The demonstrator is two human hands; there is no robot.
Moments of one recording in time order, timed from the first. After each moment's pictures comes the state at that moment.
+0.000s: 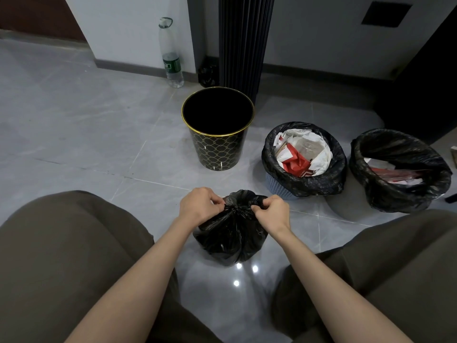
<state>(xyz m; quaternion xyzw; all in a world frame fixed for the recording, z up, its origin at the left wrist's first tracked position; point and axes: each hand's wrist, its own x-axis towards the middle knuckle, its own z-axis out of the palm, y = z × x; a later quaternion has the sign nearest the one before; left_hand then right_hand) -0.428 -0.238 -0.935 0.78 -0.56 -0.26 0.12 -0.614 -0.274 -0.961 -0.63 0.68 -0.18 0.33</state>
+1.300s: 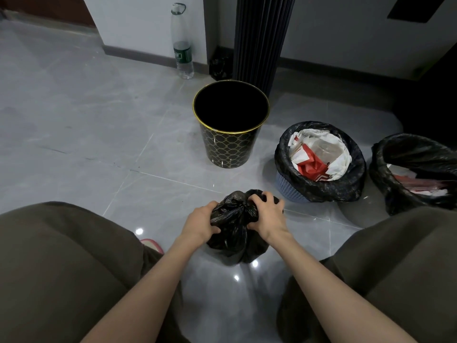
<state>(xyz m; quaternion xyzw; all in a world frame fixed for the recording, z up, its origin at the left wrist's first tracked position) -0.410 -0.214 -0.976 0.77 -0.53 -0.35 0.10 -0.581 -0.283 -0.984 -0.76 0.59 0.04 0.26</state>
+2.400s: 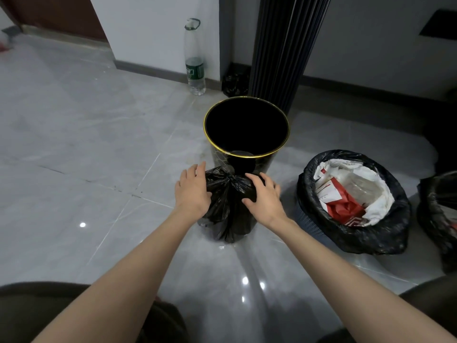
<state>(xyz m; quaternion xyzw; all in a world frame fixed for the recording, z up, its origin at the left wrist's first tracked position) -0.327 -0.345 -0.958 0.83 -0.52 -0.15 0.11 -0.495 -0.398 -0.974 -0.76 0.54 -0.10 0.34</state>
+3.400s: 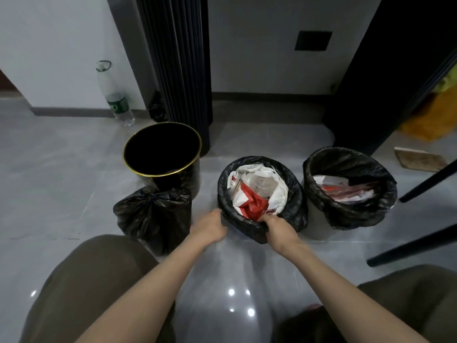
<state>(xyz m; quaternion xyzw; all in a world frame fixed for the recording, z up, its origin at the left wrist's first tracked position) -0.533 -0.351 -0.919 0.71 -0.60 -0.36 -0.02 -0.726 -0.367 -0.974 -0.74 0.63 0.01 0.25</state>
